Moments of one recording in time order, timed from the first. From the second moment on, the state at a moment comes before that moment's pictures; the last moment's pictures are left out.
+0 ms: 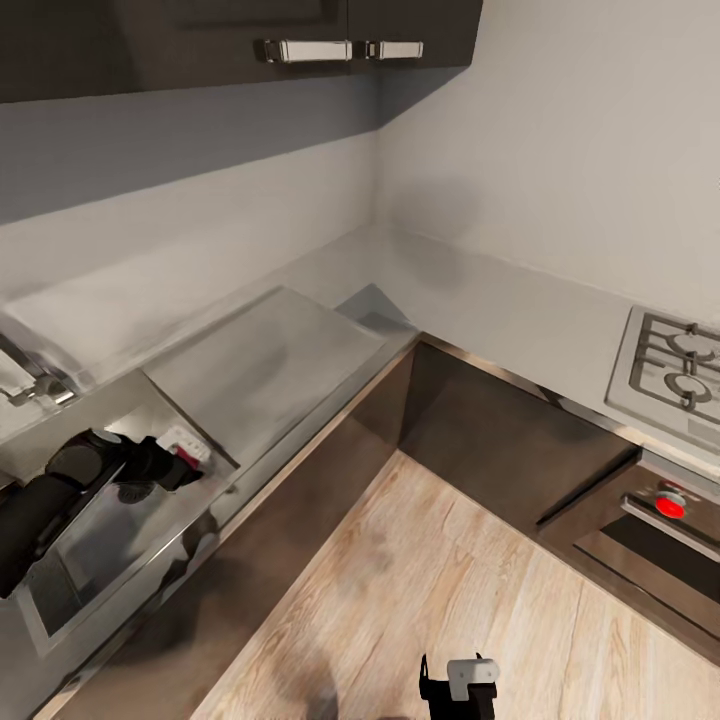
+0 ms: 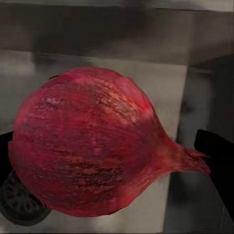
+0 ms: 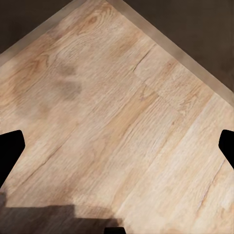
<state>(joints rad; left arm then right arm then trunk) -0.77 0.58 -0.41 -1.32 -0.02 0.92 -0.54 -0.43 0.17 0.36 -0.02 -0.04 -0.65 -0.45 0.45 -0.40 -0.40</state>
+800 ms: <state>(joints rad) -0.77 0.60 -0.08 -1.49 0.00 1.01 -0.55 -0.43 0.17 0.36 -0.02 -0.04 -0.65 -0.45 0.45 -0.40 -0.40</state>
